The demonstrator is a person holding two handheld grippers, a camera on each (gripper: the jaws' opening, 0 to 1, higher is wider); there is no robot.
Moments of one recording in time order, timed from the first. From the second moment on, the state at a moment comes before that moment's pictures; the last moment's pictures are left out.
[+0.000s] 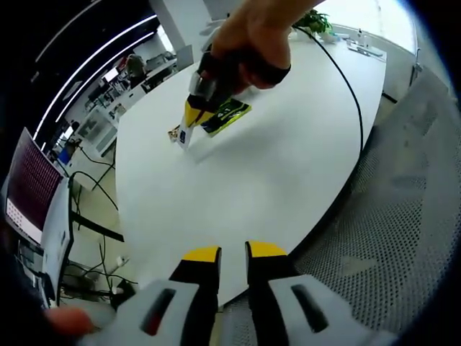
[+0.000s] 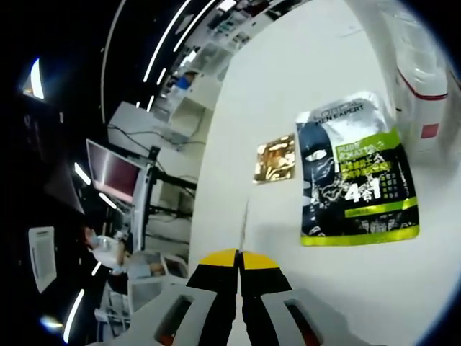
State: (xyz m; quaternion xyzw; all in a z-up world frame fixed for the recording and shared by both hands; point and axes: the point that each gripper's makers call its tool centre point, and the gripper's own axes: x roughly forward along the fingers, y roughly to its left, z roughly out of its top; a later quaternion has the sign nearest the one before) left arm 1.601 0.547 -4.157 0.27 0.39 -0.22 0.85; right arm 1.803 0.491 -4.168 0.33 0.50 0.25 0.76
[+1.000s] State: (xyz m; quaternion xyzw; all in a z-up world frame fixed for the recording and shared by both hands) left arm 1.601 0.549 -4.157 0.27 0.39 -0.22 0.85; right arm 1.818 0.493 -4.184 0.31 0.51 0.23 0.76
